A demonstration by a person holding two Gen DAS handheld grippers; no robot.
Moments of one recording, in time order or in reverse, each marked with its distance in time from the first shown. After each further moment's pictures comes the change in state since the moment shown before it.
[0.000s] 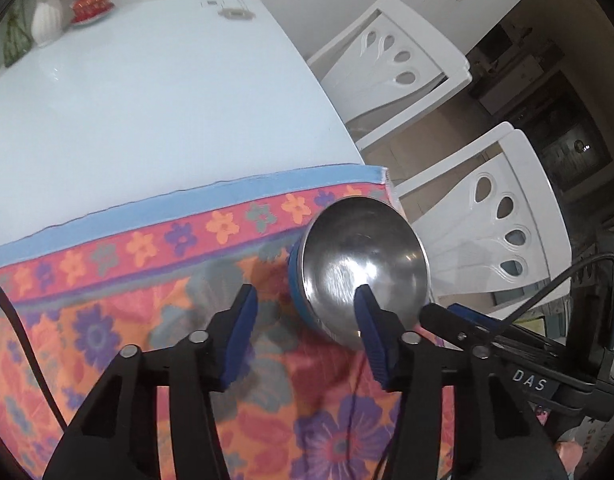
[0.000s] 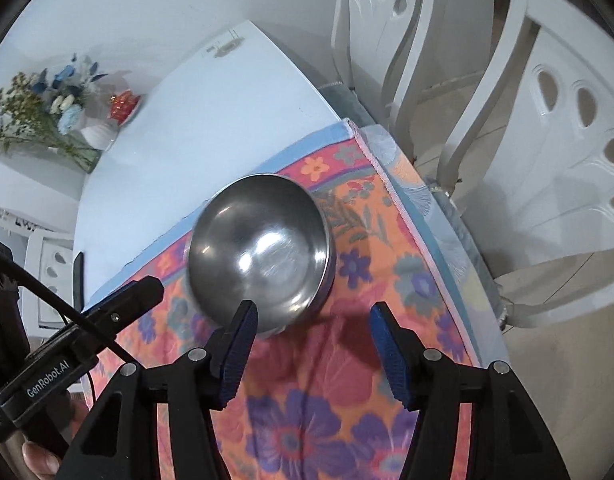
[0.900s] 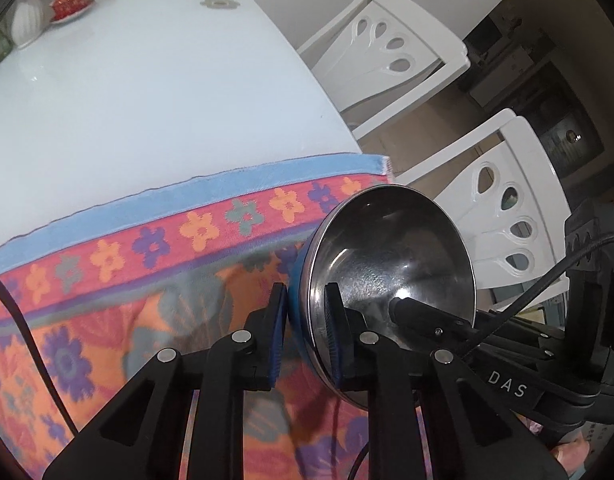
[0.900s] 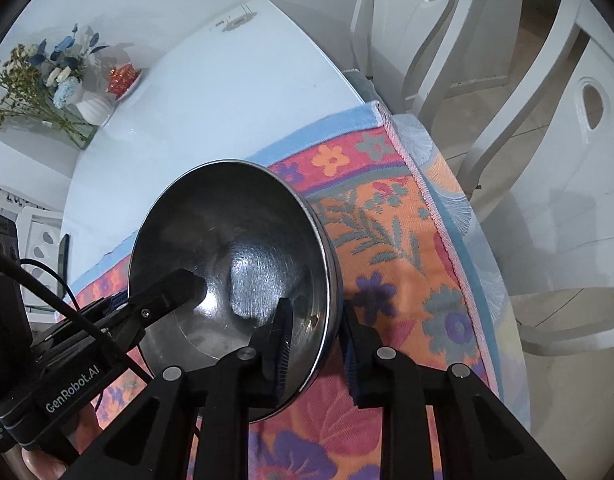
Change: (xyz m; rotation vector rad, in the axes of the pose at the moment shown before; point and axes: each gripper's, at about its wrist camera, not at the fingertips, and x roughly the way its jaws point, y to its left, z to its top) left arm 0.020 -0.002 -0.003 0.032 -0.005 -0.024; right arm 0.042 0.009 0.009 -0.079 0.034 -0.004
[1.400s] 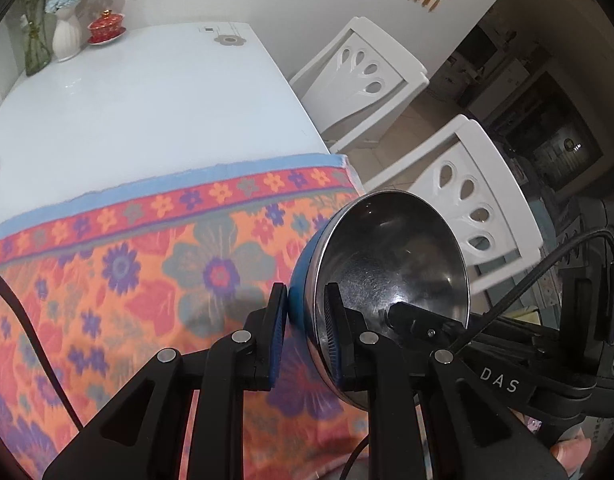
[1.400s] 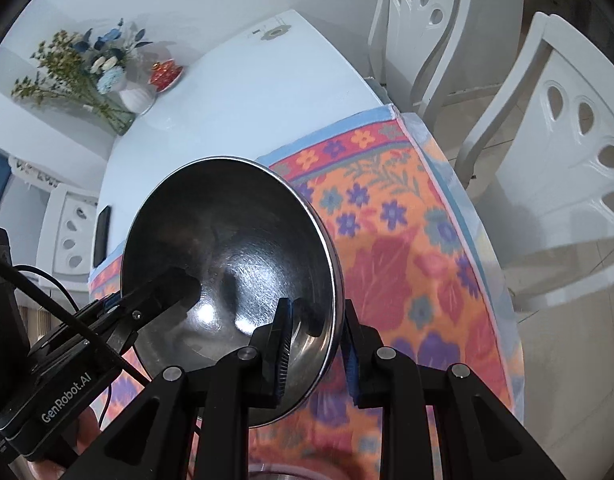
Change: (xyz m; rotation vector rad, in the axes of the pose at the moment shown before) left arm -0.116 -0.032 -0.071 0.001 -0.070 0.023; right arm -0.100 0.041 -0.075 -0.033 -0.014 0.030
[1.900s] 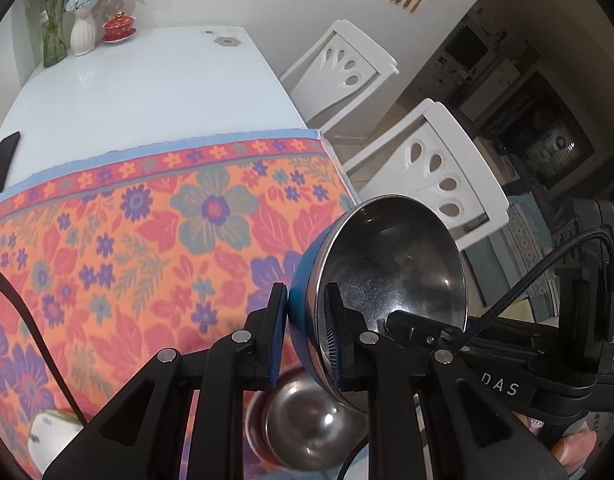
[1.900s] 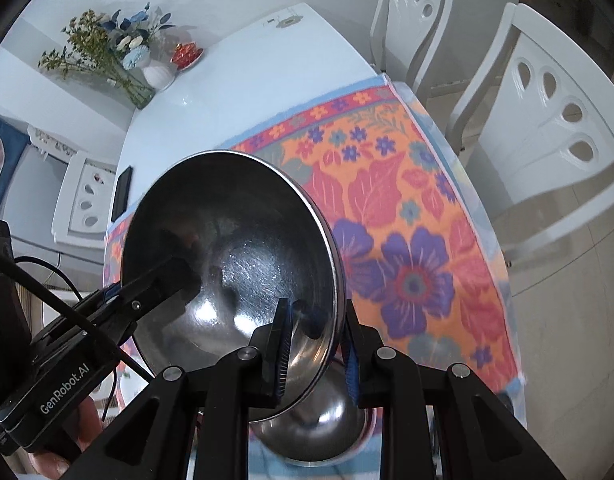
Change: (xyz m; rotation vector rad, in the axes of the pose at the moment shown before) left arm -0.064 -0.026 -0.081 0.007 -0.016 -0.014; right arm -0.060 0.012 -0.096 -0.026 0.034 -0.003
